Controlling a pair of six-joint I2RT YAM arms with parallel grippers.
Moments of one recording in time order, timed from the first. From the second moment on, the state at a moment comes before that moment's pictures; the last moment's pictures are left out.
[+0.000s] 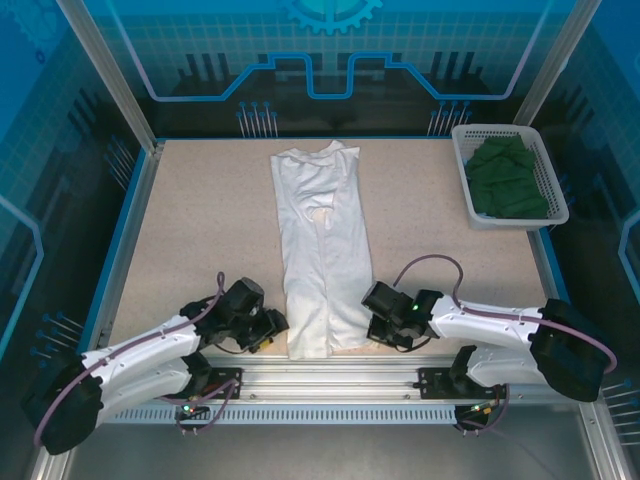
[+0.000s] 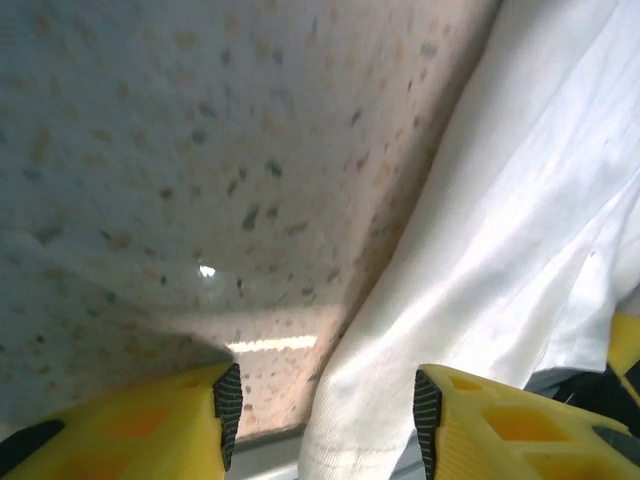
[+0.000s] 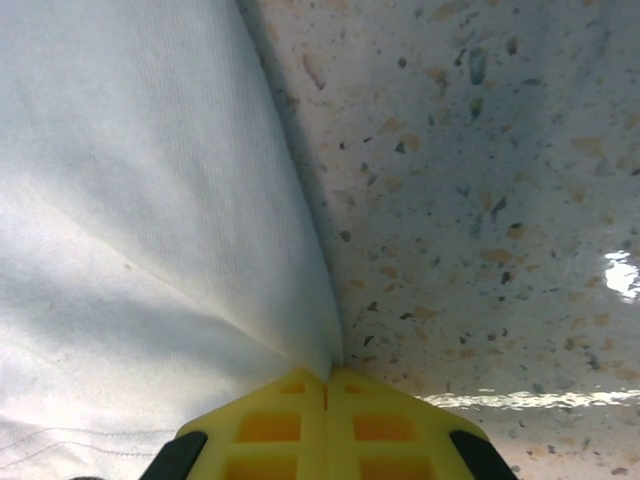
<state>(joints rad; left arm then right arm) -0.74 0.91 0.29 -0.44 0.34 -1.32 0.97 1.22 0.52 -0.60 -0.05 1.28</state>
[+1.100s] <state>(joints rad) -0.83 0.95 0.29 -0.31 0.36 -1.43 0.97 1.19 0.54 -0.63 -0.05 1.24</state>
